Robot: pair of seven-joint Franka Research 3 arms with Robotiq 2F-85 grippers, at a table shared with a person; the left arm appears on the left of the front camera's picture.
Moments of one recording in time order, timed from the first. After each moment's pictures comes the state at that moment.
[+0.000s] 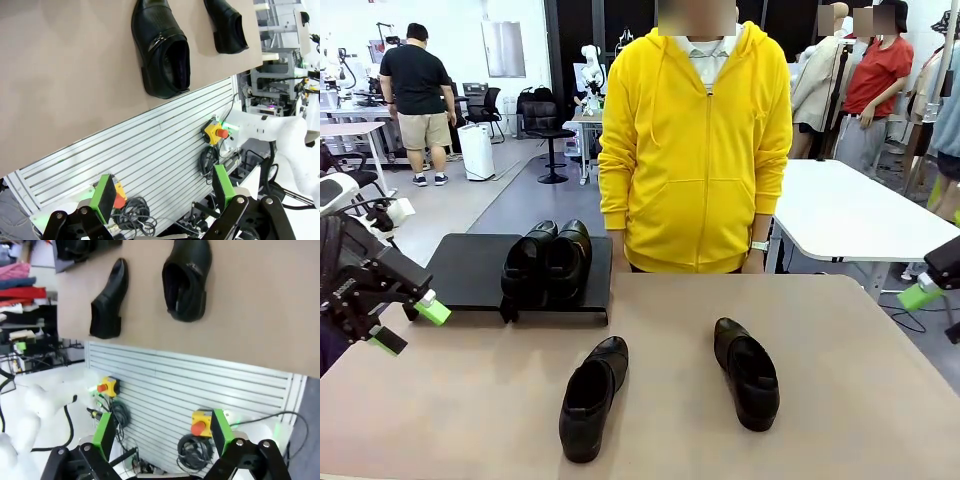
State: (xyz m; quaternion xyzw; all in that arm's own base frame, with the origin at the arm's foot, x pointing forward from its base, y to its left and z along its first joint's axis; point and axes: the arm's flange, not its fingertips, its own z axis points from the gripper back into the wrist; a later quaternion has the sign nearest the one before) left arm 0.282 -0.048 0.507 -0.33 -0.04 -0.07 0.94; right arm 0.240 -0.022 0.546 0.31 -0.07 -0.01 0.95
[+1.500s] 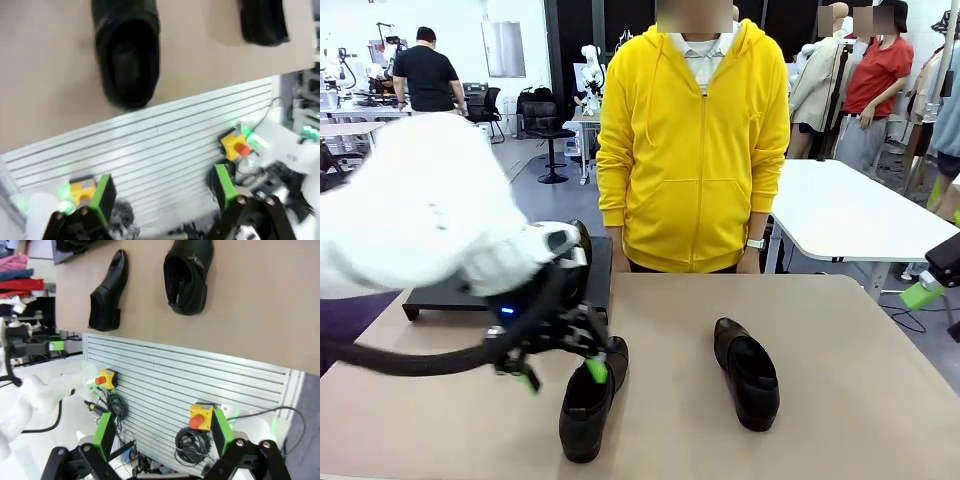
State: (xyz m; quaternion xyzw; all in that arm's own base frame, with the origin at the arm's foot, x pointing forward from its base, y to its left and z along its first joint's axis) left arm 0.282 -0.284 0.465 -0.17 0.01 -0.05 0.98; right arm 0.242 -0.022 0.552 0.30 -0.06 0.00 0.95
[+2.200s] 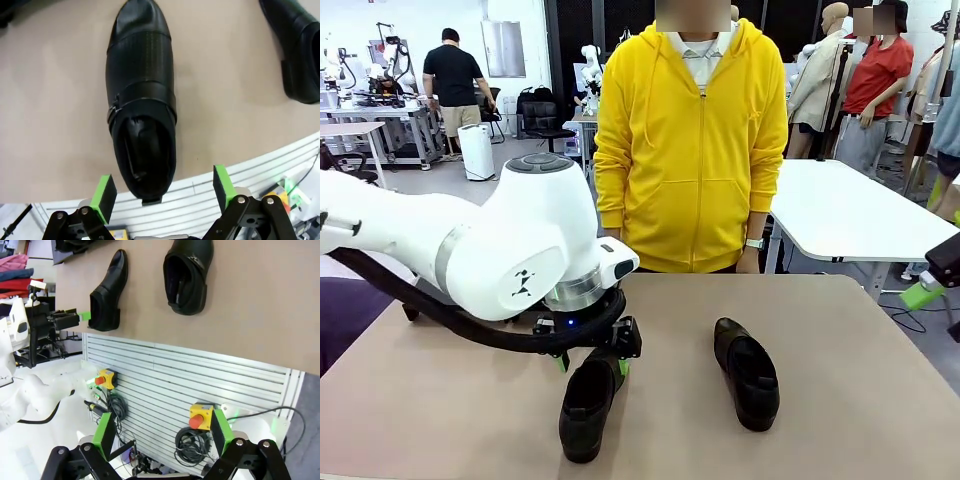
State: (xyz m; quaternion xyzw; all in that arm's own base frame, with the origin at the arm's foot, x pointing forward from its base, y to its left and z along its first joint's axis) left arm 0.324 -0.341 0.425 -0.05 -0.11 -0.08 0.99; right arm 0.242 -0.022 0.552 0.30 -0.06 0.00 0.95
